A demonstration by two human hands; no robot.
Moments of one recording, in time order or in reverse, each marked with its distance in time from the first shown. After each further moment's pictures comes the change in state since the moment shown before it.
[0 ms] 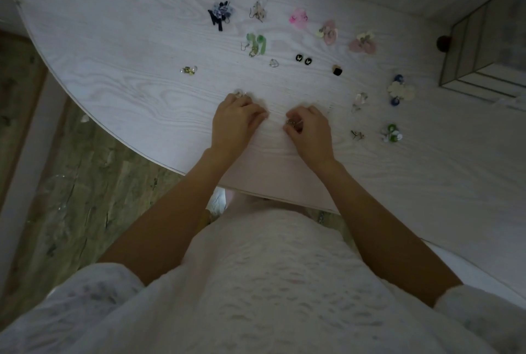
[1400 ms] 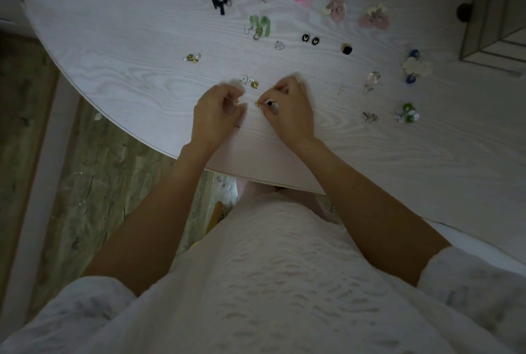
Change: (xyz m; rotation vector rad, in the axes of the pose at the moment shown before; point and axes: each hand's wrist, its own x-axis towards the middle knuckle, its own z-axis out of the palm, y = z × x) left_hand -0.019 -0.027 -0.026 -0.242 -0.021 -0.257; right_hand 0.006 -0.032 0.036 -0.085 0.034 -0.147
